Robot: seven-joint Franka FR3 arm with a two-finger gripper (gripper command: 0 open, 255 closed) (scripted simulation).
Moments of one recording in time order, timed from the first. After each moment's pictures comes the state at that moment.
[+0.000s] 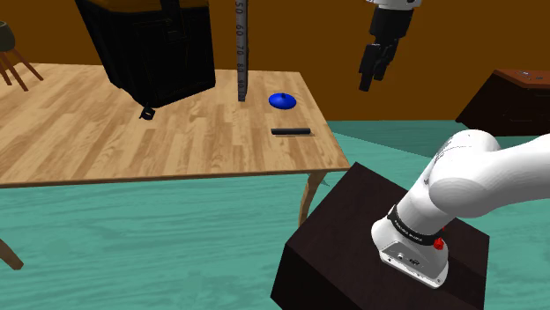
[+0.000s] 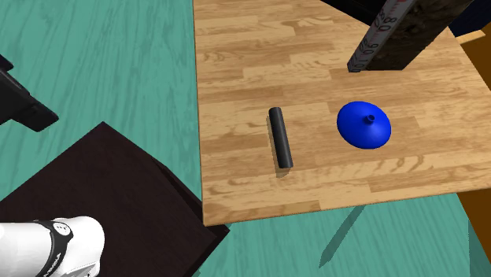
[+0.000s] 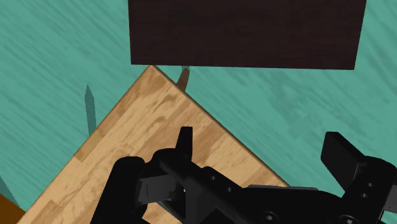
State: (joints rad) arm -0.01 -0.83 -0.07 -2.41 -0.06 1.48 -0.05
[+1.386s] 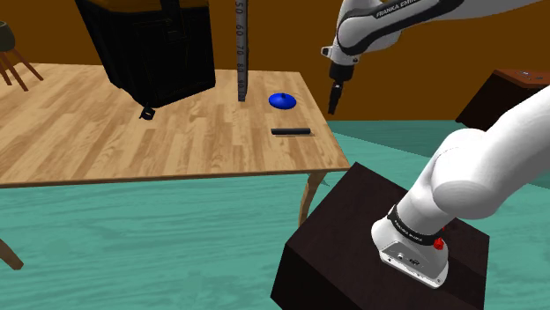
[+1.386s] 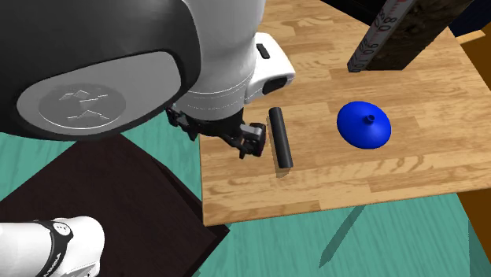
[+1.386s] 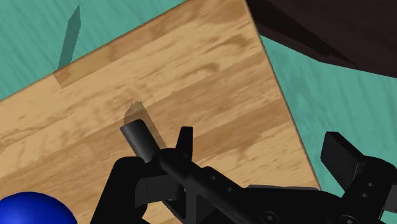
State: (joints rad) arm 0.07 -0.30 -0.44 -2.44 -0.15 2.08 -0.64
